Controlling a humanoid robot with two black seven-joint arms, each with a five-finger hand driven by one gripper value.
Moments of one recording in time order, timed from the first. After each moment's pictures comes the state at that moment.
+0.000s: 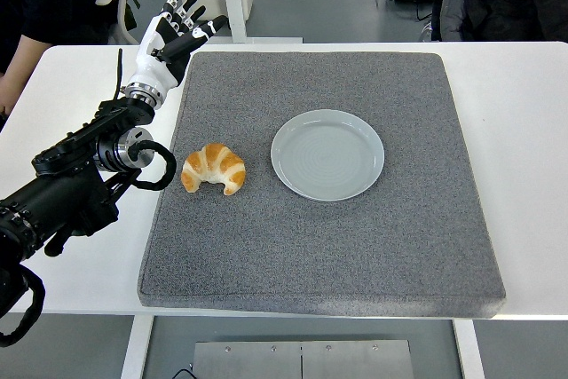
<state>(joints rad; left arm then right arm) -0.98 0.12 -0.46 -0.53 0.01 -0.07 -0.49 -0.11 0.00 -0.01 0.13 -0.10 -0.09 0.28</state>
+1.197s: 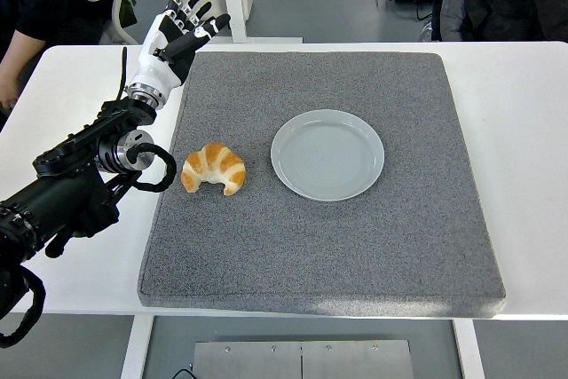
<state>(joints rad) -0.97 0.12 -0.46 -0.52 0.01 -0.14 -0.52 -0.11 0.00 -0.01 0.13 -0.10 -0.09 0.28</state>
